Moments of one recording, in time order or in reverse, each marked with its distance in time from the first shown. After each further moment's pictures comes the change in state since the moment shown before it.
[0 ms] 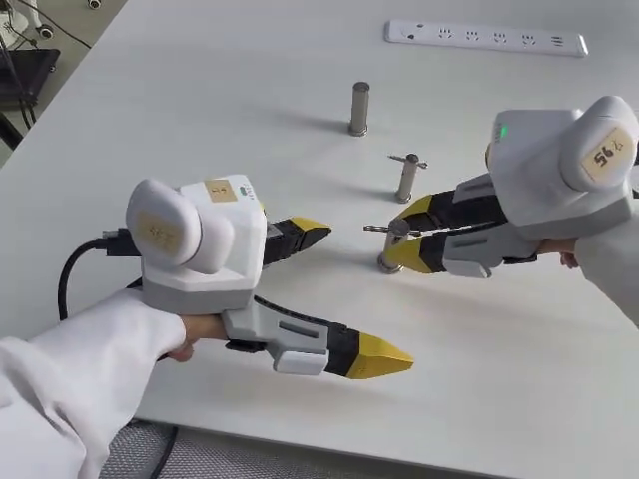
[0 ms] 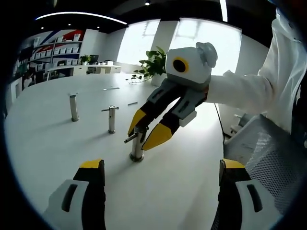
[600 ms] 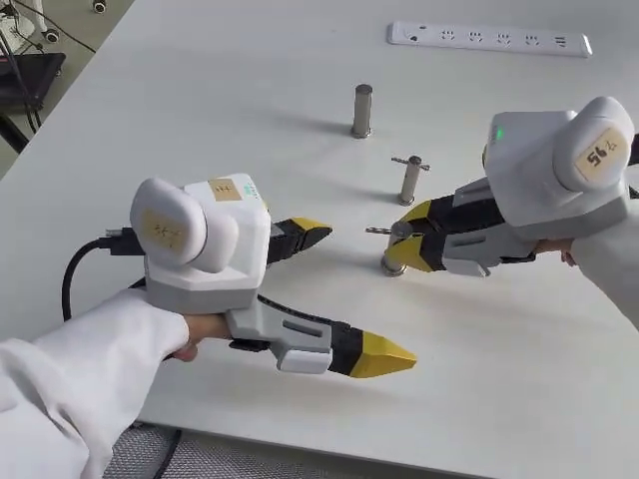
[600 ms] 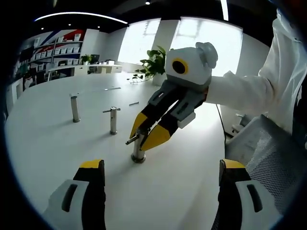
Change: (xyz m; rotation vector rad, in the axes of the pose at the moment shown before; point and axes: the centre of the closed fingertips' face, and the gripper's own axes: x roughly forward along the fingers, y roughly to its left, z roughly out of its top) left arm 0.000 0.002 0.003 0.003 0.007 0.013; right arm 0.003 0.000 0.000 0.007 0.005 0.006
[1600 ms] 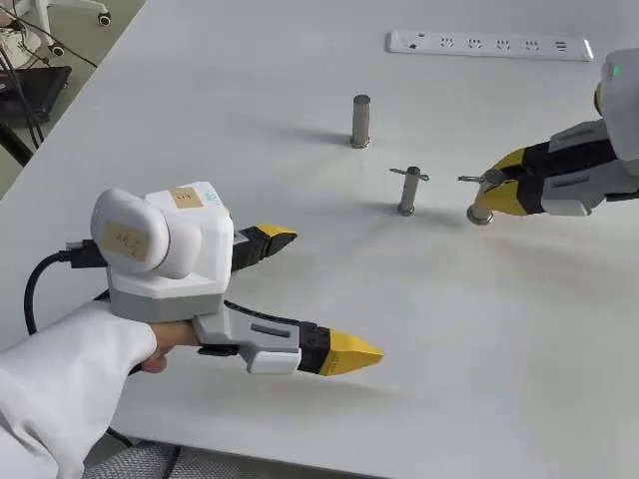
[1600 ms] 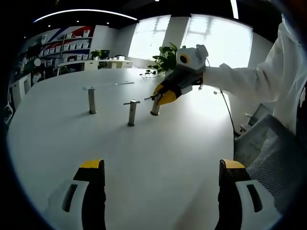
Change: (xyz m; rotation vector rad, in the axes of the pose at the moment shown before) left arm -0.018 0.028 -0.012 -0.038 0.044 0.090; right arm -0.063 -0.084 -0.034 -0.010 0.015 -0.080
